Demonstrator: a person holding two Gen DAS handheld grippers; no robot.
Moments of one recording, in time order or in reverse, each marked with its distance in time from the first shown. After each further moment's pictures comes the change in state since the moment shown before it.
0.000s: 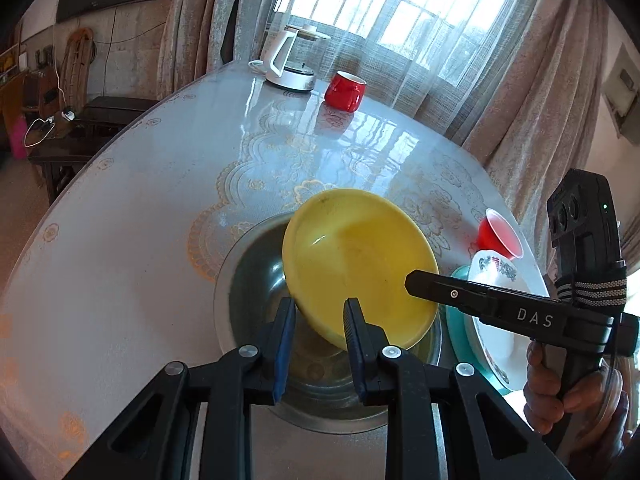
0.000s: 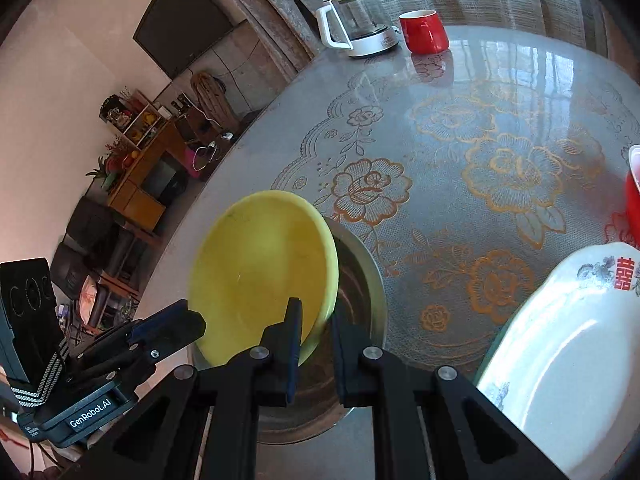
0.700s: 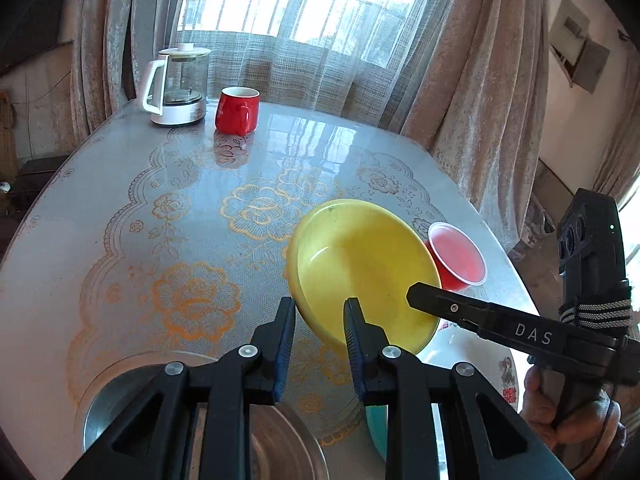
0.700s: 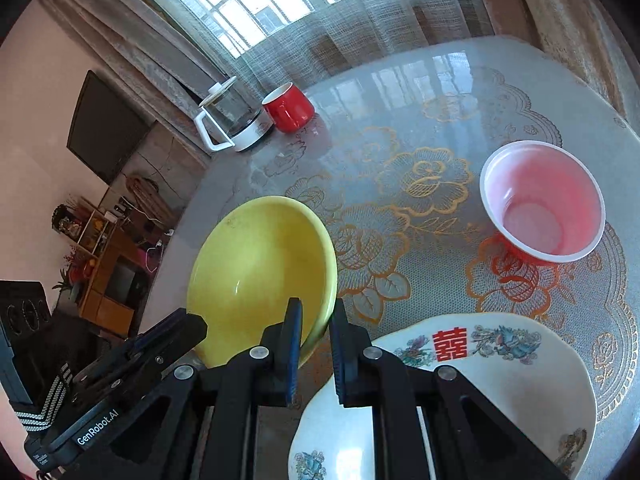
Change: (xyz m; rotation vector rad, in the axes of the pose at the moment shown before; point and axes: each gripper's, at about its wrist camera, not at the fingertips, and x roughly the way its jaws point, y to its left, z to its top) left arm 0.068 -0.116 0.080 0.212 -0.007 -0.137; right arm -0.078 -0.110 0.024 0.286 -0.244 -0.125
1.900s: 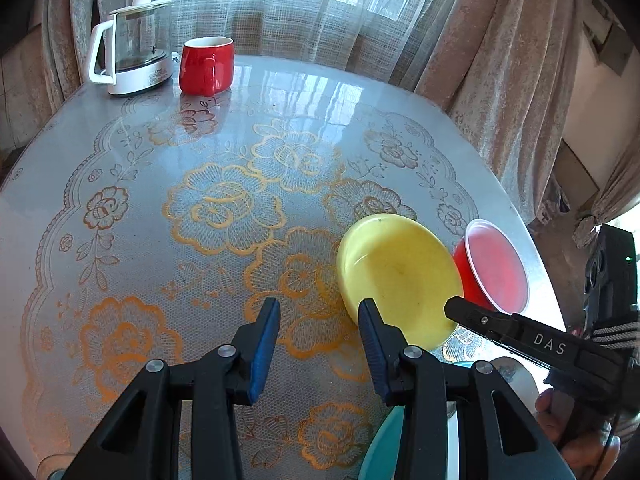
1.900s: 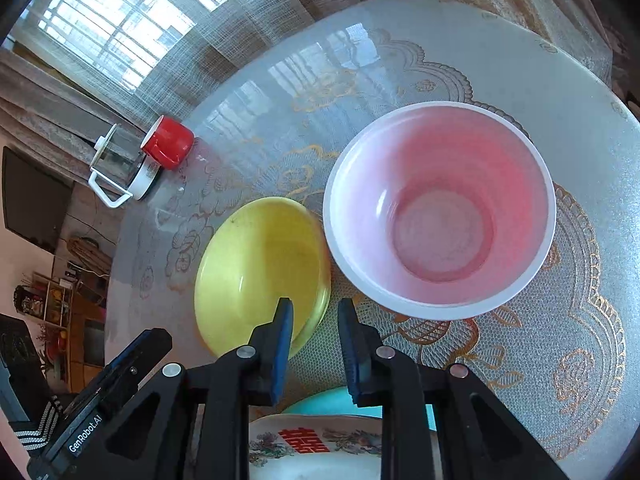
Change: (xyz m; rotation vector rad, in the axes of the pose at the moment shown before) left arm 0.125 -0.024 0.048 0.002 0.180 0.020; right arm 0.037 -0.096 0.036 0.305 0.014 -0.192
